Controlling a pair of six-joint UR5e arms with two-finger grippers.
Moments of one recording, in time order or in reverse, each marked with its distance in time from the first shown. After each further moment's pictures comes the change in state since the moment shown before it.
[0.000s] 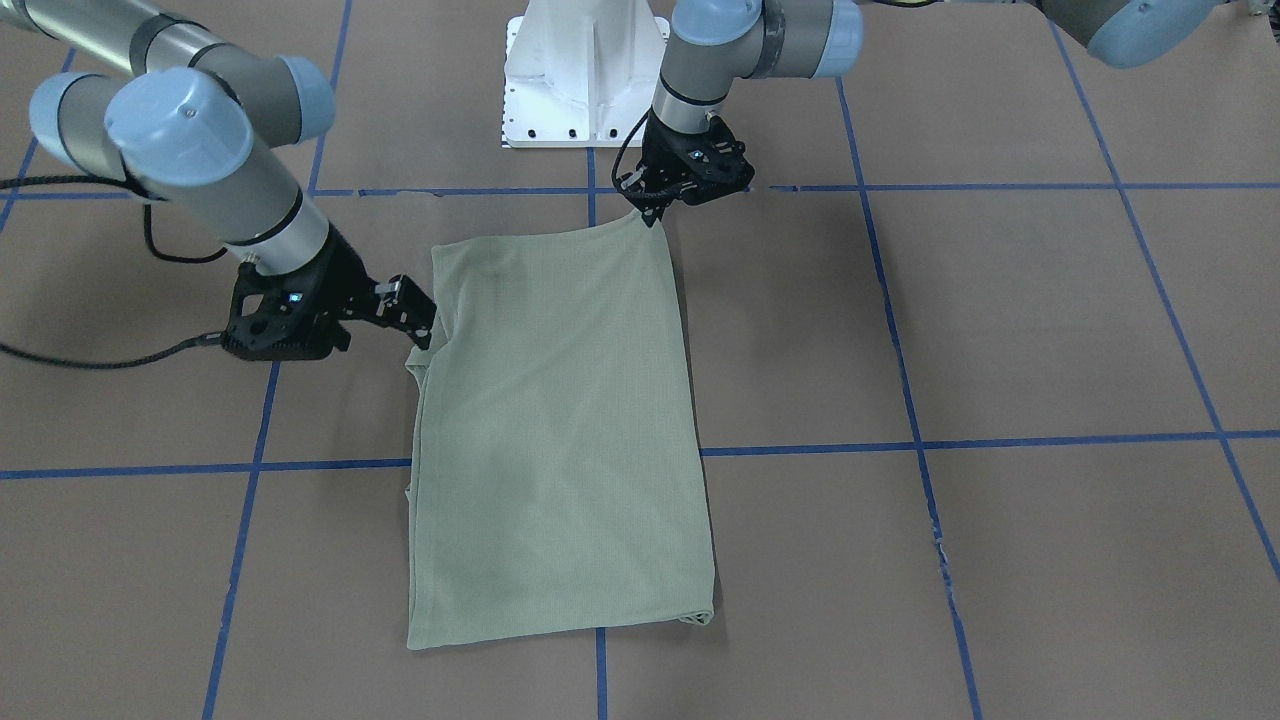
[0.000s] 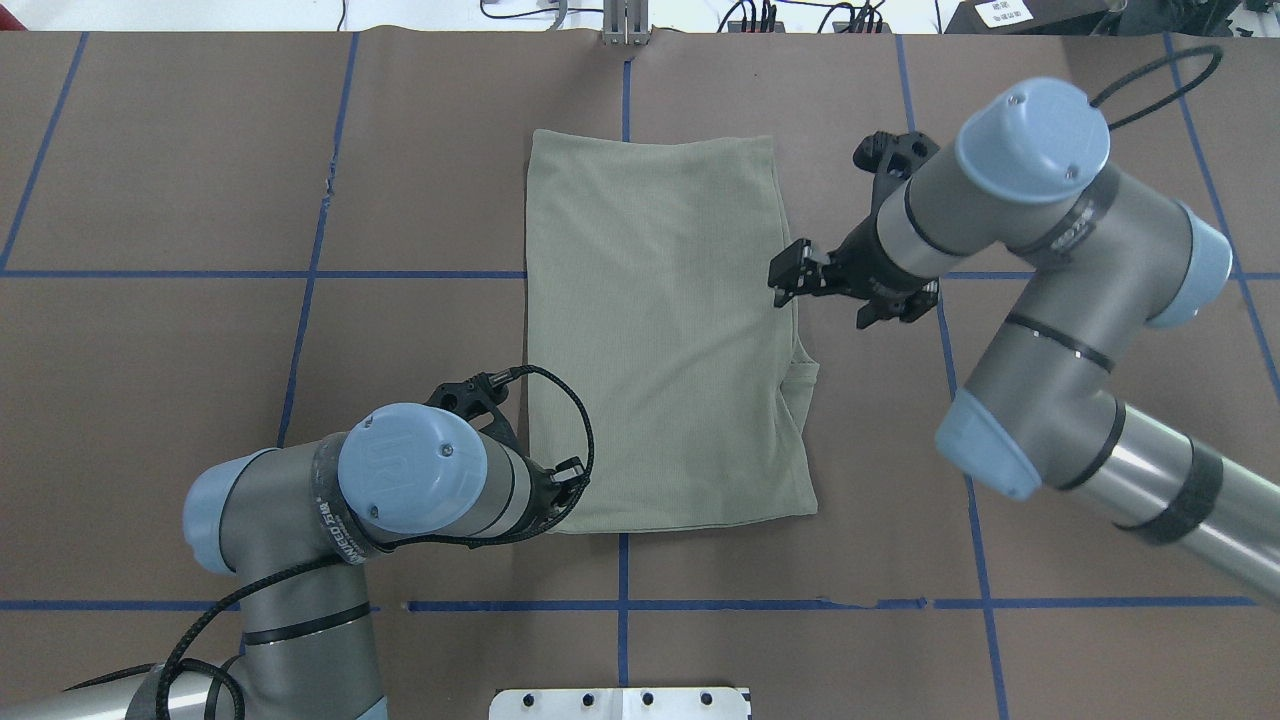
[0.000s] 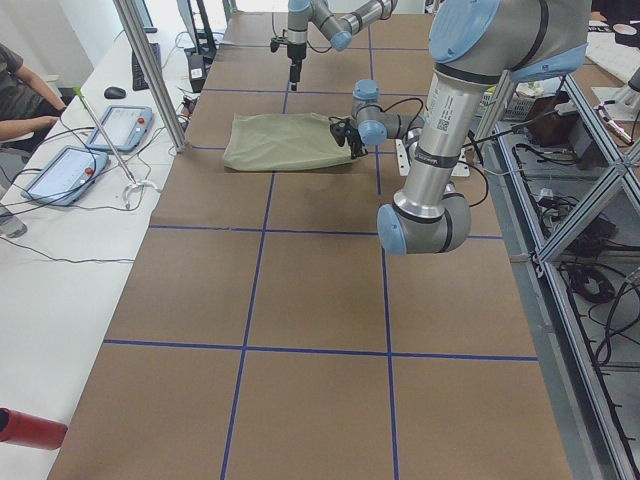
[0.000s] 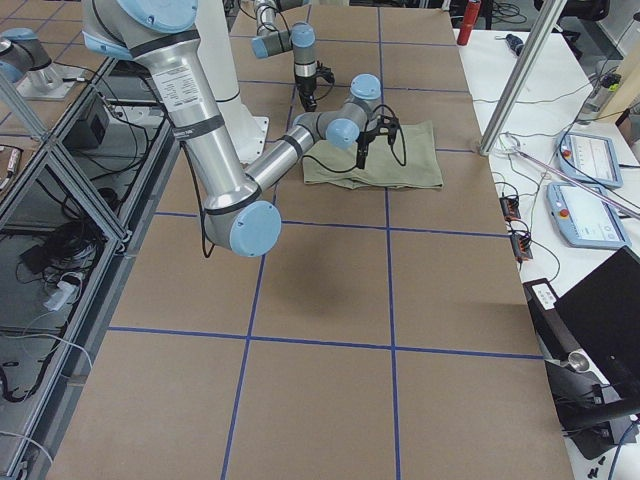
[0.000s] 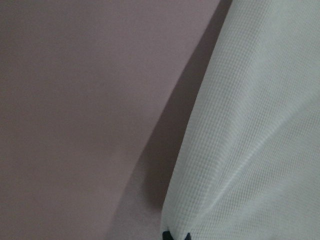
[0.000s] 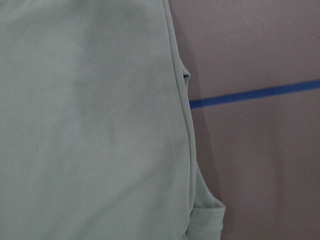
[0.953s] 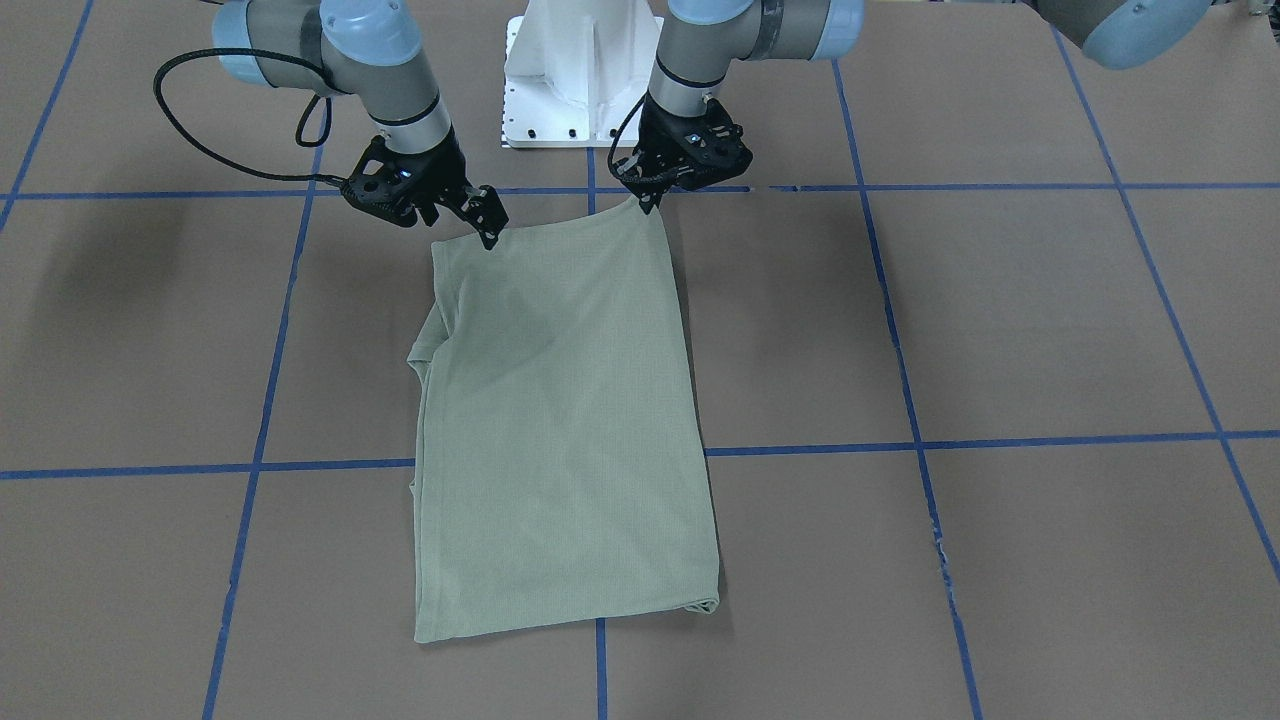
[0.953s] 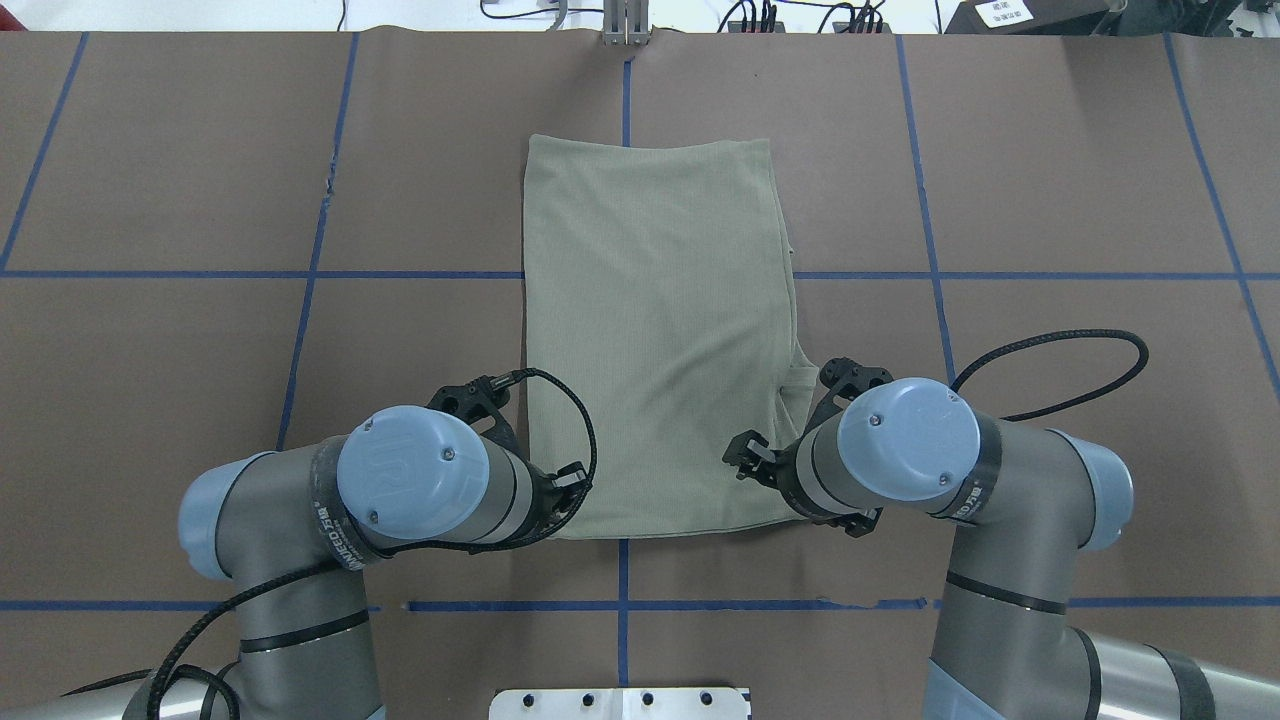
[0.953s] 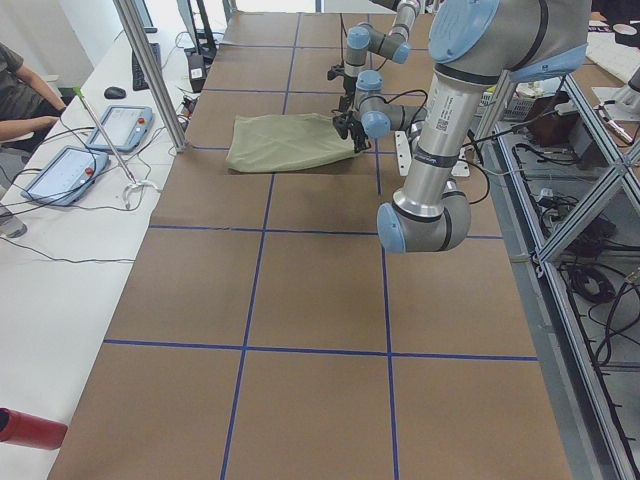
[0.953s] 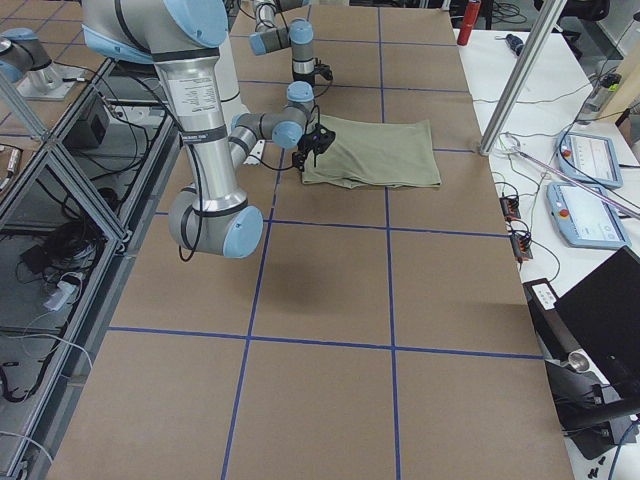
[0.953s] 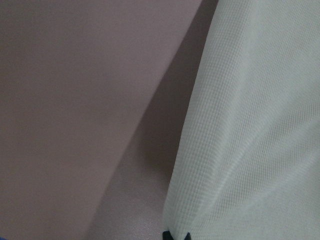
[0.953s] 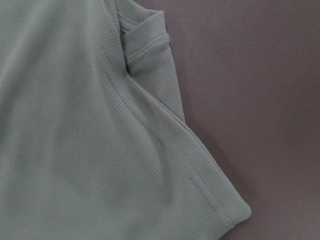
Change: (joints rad) left arm 0.006 -0.004 -0.014 0.020 -0.002 -0.001; right arm -0.346 -0.086 0.099 -0.082 -0.282 0.508
